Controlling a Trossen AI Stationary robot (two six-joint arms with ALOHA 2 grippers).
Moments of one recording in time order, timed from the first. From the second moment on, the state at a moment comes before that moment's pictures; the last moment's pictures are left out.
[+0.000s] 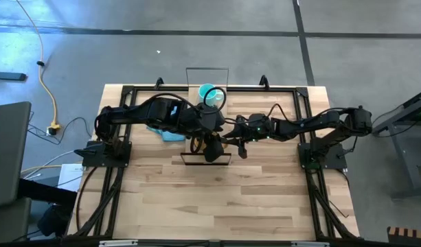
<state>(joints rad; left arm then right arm) -0.03 1.90 2.32 -1.20 -0.22 -0.42 -0.15 1.46 0.64 0.39 -0.18 -0.01</state>
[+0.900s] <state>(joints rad) -0.03 1.90 2.32 -1.20 -0.22 -0.41 -0.15 1.45 0.63 0.40 -0.17 -0.01</state>
